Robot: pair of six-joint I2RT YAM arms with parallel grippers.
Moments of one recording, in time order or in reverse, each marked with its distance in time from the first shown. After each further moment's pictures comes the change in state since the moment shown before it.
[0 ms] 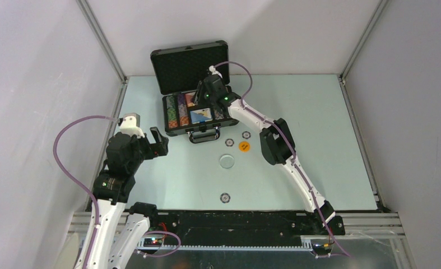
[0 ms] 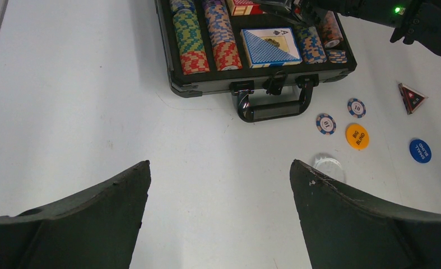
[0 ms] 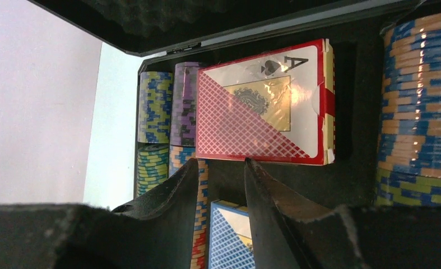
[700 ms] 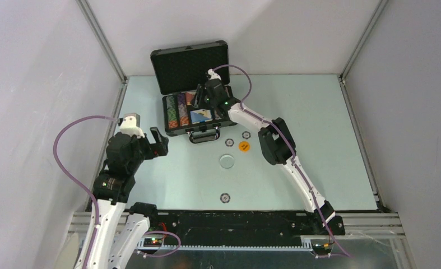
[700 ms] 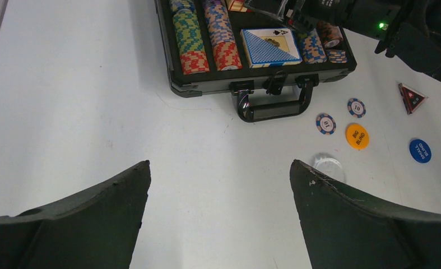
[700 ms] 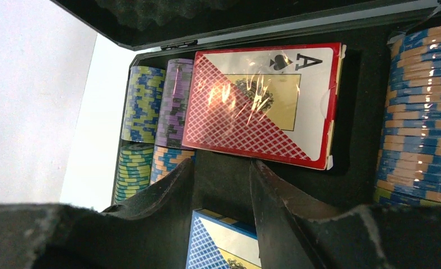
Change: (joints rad) left arm 0.000 0.000 0.000 0.000 0.000 0.000; right arm 0.003 0.002 -0.090 0.143 -0.016 -0.067
